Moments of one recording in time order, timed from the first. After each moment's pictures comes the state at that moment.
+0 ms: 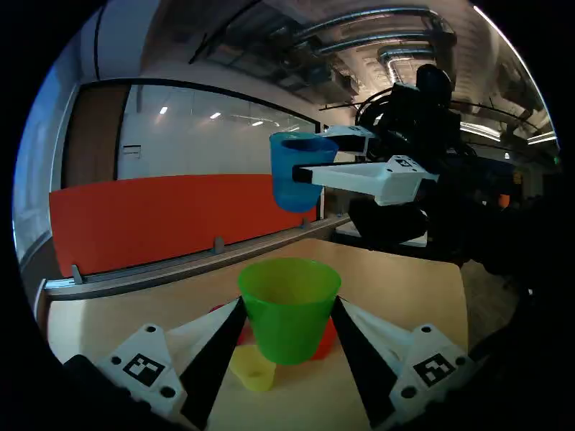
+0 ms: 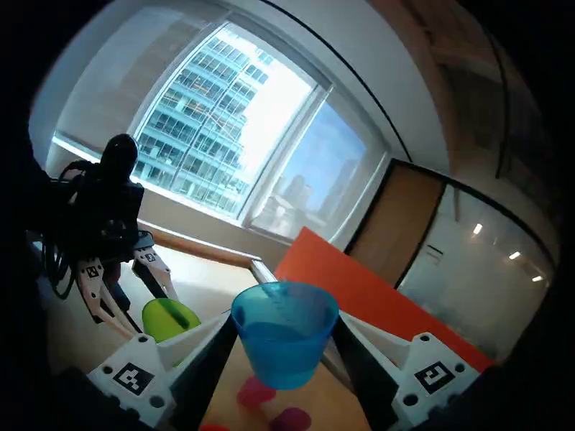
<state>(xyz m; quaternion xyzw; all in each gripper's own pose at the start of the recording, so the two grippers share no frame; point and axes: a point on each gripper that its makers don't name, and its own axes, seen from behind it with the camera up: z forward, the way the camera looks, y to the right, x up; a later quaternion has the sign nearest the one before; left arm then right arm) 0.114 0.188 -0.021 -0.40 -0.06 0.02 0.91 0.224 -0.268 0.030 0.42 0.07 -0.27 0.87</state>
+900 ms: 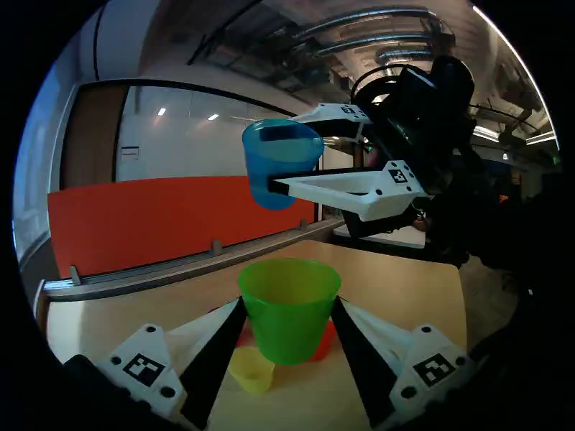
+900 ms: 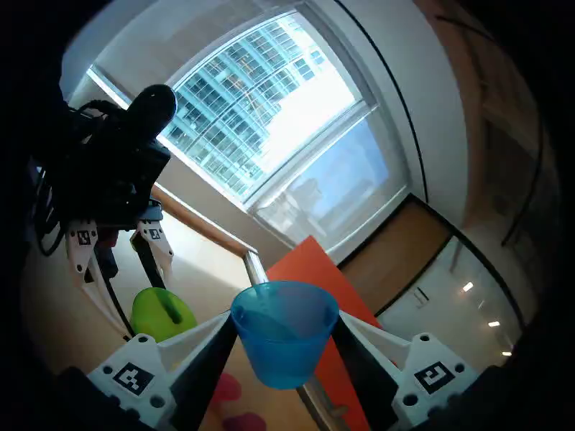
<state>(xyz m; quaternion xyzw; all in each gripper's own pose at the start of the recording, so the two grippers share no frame) 0.116 0.190 -0.022 -0.41 -0.05 0.02 0.91 0.227 -0.301 0.030 0.40 0.12 -0.40 0.82</state>
